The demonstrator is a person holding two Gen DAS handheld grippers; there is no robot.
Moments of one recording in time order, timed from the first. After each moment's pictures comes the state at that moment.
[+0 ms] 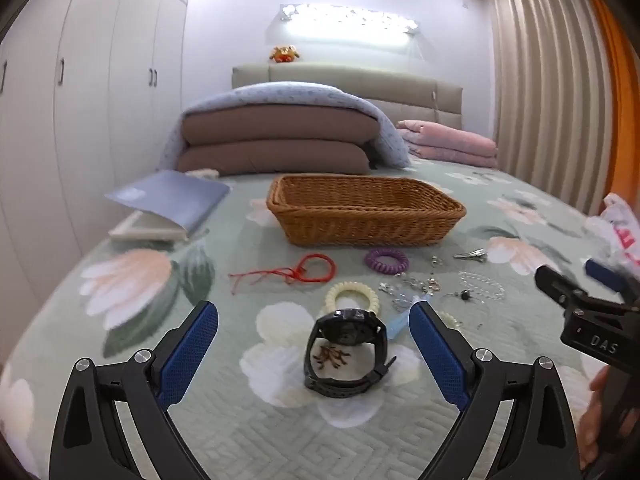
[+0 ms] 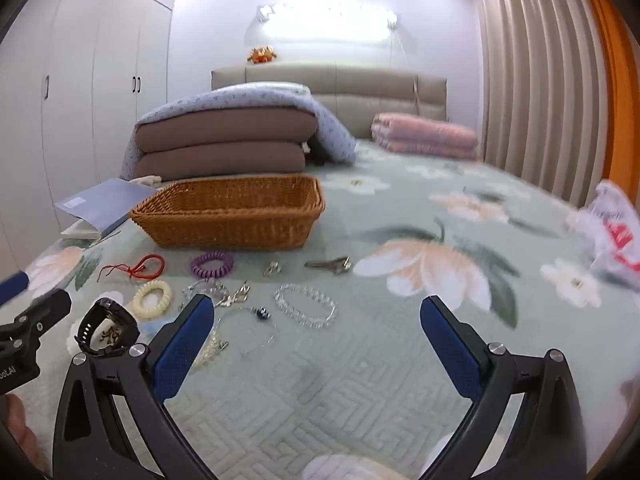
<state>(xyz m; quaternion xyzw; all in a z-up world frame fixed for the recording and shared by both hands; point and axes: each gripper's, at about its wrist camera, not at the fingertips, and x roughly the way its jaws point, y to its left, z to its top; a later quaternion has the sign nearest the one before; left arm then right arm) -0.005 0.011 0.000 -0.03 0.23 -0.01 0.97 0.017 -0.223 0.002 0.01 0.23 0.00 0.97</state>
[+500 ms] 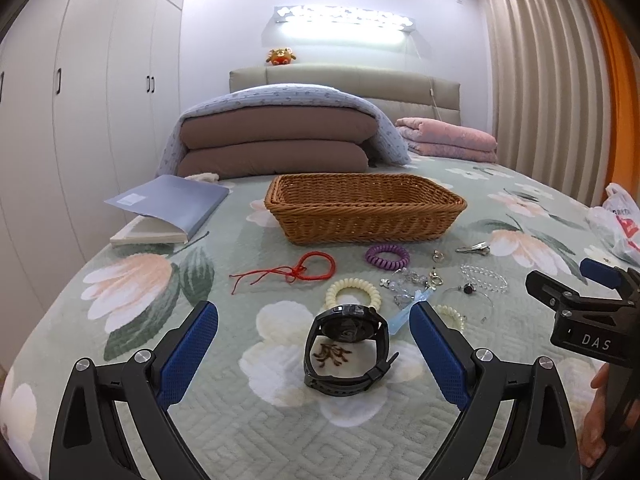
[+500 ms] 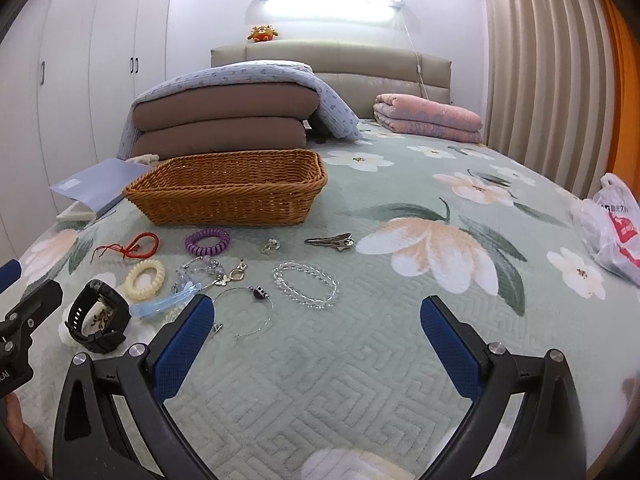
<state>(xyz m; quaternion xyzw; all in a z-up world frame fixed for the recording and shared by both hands) -0.007 -0.007 -0.005 0.00 0.23 0.00 0.97 0.025 -0.217 -0.009 0.00 0.26 0.00 0.96</state>
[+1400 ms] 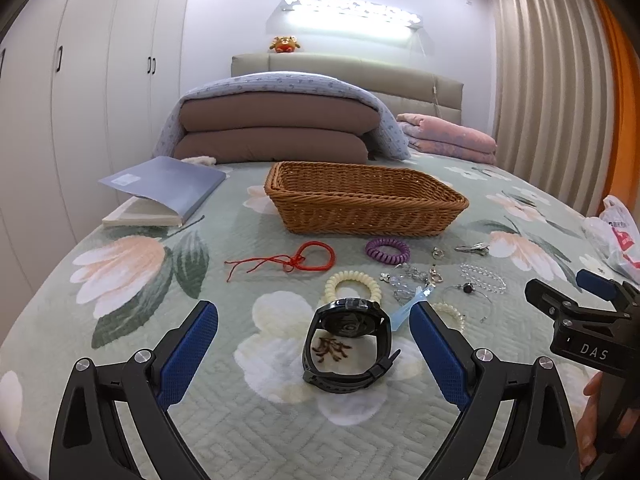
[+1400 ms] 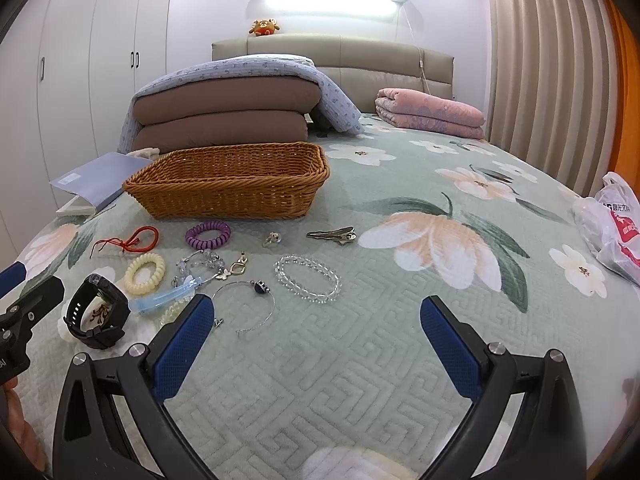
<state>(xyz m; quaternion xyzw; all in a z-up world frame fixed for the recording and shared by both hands) 0.000 0.000 -0.011 -0.03 0.25 -0.01 0.97 0.030 -0.217 -0.010 -0.01 0.28 0.01 0.96</state>
